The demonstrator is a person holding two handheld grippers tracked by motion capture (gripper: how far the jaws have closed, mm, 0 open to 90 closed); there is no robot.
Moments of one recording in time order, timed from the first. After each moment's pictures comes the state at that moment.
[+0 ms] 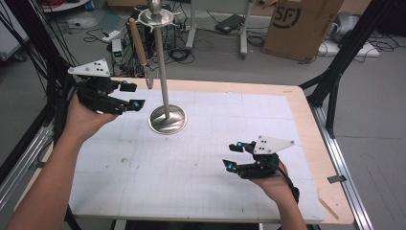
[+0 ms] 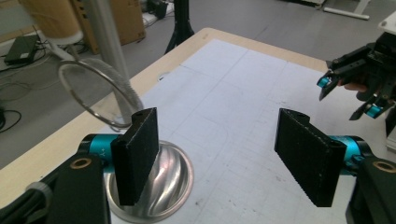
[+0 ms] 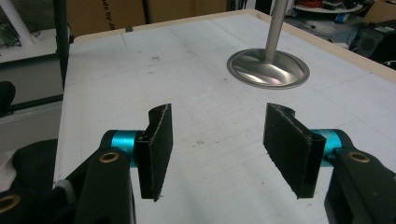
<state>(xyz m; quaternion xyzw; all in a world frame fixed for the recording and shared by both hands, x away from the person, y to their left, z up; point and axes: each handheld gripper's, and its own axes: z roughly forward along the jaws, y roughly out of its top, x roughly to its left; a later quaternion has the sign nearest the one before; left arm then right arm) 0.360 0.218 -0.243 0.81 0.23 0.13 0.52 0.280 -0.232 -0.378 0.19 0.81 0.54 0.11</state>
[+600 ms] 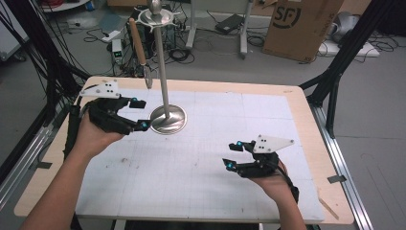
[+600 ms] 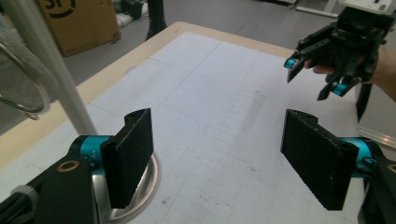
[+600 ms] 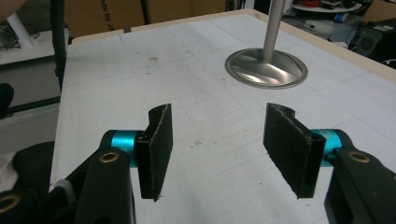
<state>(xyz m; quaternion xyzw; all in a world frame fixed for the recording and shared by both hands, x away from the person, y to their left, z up) 0.340 0.201 -0.282 0.81 0.20 0.10 0.54 0.284 -0.232 -0.380 0.19 0.81 0.54 0.11</state>
